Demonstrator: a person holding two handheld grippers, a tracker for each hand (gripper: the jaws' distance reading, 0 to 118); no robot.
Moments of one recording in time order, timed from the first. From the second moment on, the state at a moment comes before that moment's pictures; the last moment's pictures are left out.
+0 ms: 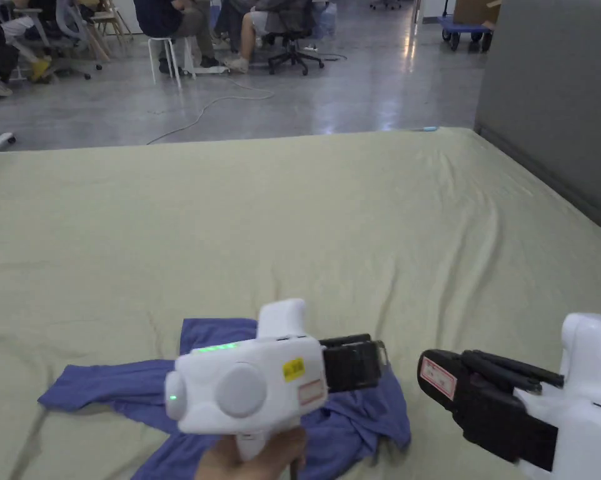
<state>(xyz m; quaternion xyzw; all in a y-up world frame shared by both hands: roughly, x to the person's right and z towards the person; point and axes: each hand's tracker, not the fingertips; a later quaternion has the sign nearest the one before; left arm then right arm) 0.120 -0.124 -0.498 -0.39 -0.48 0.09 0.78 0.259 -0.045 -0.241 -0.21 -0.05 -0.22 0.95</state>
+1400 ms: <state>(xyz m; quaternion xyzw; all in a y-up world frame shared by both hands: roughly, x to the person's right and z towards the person) 0.167 -0.234 -0.798 -0.47 -0.31 -0.16 0.81 0.362 -0.241 -0.438 -0.52 -0.22 -0.08 0.82</state>
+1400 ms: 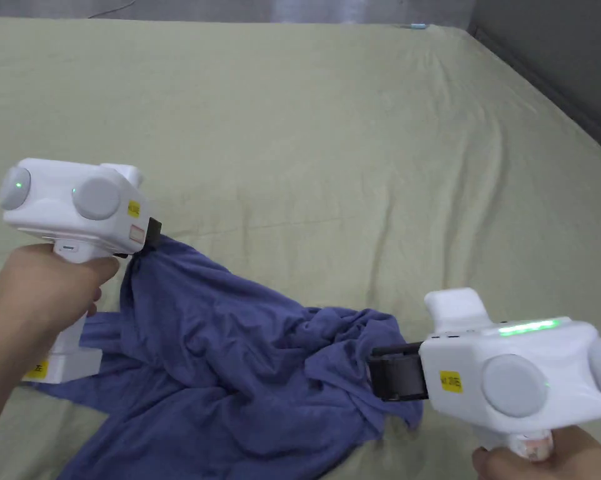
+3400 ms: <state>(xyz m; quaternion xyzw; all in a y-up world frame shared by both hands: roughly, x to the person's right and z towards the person) 0.124 0.038 -0.919 -0.34 -0.24 0.03 0.91 0.550 0.065 -0.634 -0.36 -0.27 -0.03 0.89</state>
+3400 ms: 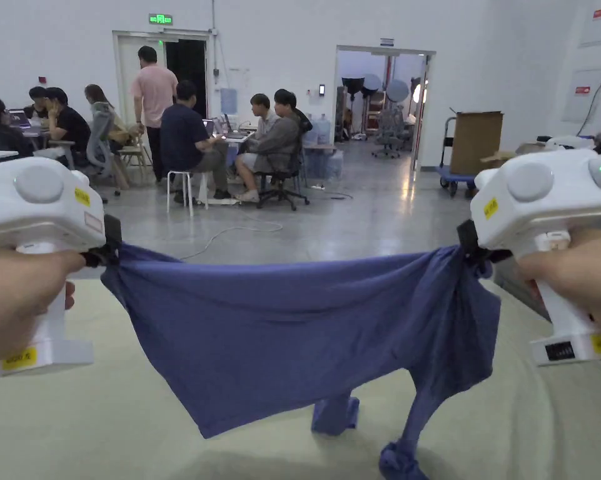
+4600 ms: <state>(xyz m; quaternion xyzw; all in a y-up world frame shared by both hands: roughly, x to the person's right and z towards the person) -0.091 -0.211 -0.605 -0.52 -0.28 -0.05 0.81 0.348 -0.237 -0.273 -0.53 -0.16 -0.02 0.83</state>
